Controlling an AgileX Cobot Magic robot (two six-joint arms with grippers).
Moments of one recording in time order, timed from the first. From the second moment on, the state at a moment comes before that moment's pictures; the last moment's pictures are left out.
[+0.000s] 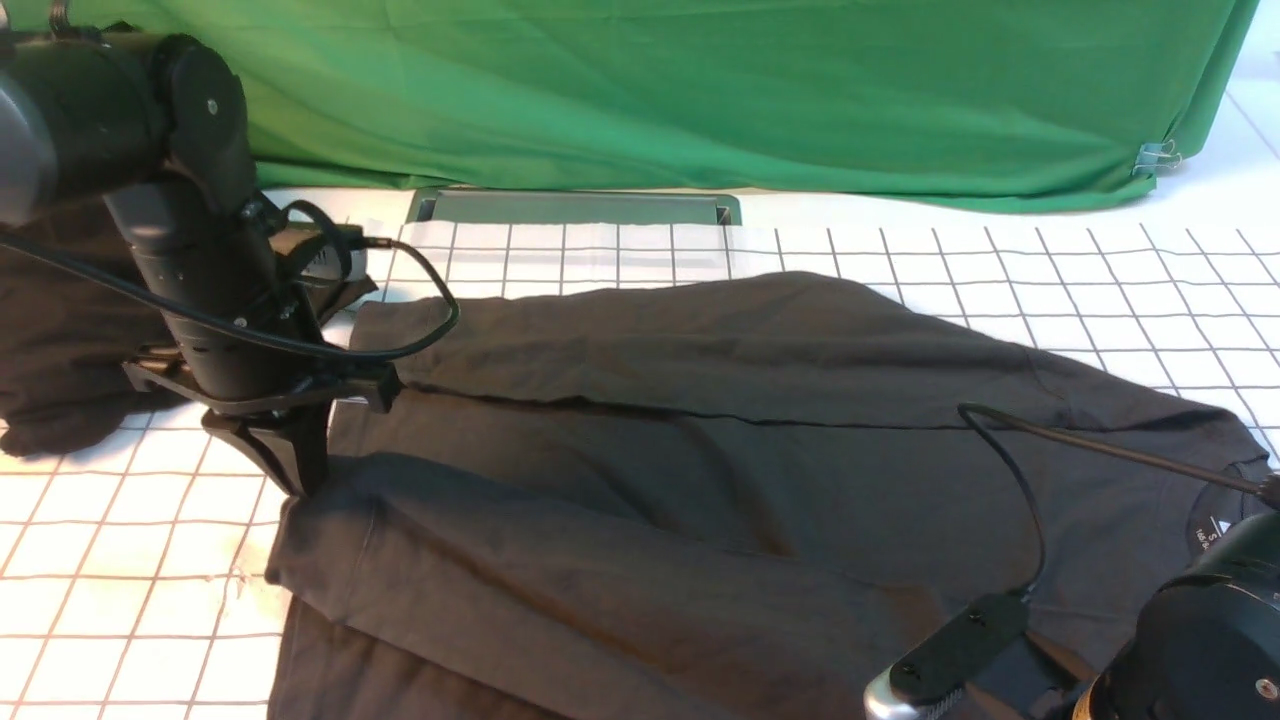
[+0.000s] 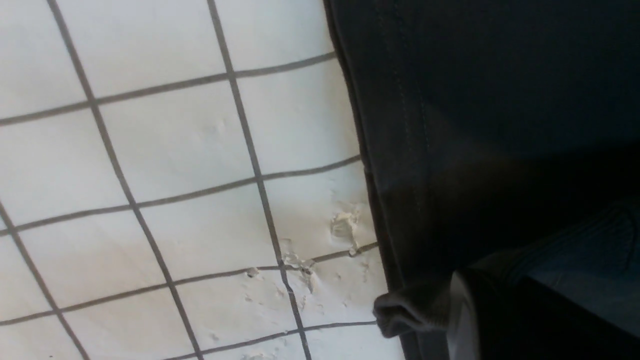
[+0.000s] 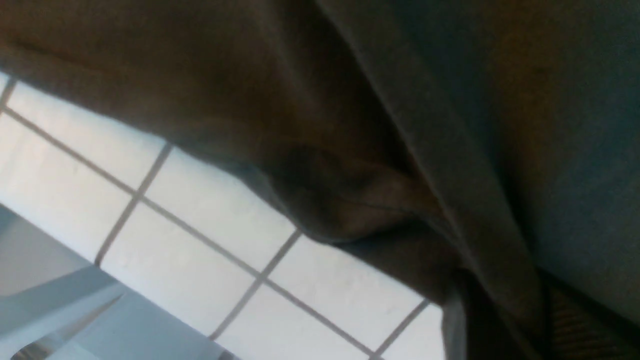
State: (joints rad) right arm 0.74 1.42 -0.63 0.17 0.81 0.04; left arm -0.14 1.84 -1.41 -0.04 1.21 0.04
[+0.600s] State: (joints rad) right arm 0.74 1.12 -0.75 0.19 0.96 0.06; left arm -0.13 1.85 -1.50 0.06 1.09 -0.18
